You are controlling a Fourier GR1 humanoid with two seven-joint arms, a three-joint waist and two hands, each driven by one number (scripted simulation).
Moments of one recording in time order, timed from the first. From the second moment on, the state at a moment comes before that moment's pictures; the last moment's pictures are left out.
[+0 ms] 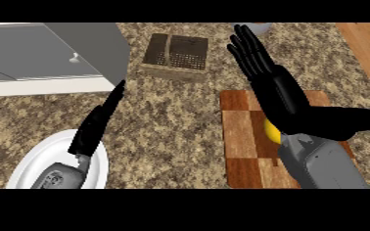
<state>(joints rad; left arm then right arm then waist) -0.15 0.34 -0.33 -1.45 0.04 0.15 0.09 -0.43 -0.25 0.33 -1.71 -0.35 -0.13 0.06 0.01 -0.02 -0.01</state>
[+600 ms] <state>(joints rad) -0.17 0.45 -0.19 -1.55 0.05 0.11 0.02 -0.28 -0.15 0.50 -1.63 -0.38 0.00 0.03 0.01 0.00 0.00</state>
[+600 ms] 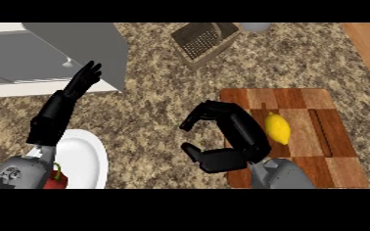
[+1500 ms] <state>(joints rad) -0.16 0.47 -0.15 -1.56 0.06 0.09 0.00 -0.72 -0.64 0.61 -1.72 0.11 0.28 0.56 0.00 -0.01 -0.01</state>
